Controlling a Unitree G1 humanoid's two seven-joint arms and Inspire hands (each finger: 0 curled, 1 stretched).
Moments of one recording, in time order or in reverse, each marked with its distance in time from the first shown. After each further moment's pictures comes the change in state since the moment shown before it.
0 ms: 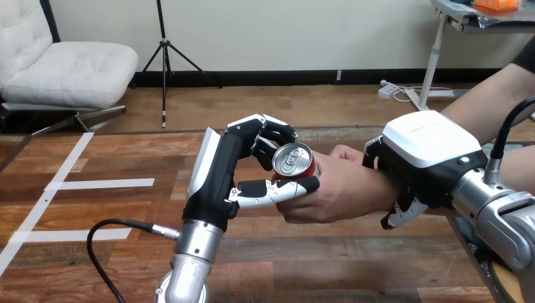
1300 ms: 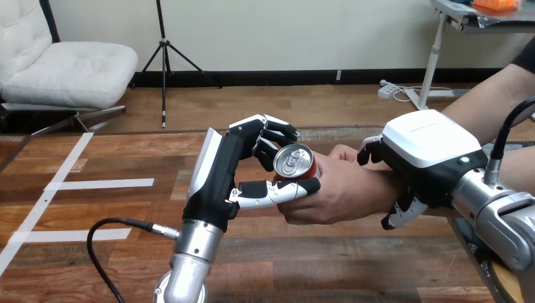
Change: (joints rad) left arm 0.000 0.012 0.001 0.000 -0.007 -0.001 -0.020; right arm 0.002 0.000 0.000 0.003 -0.005 -0.008 -0.022
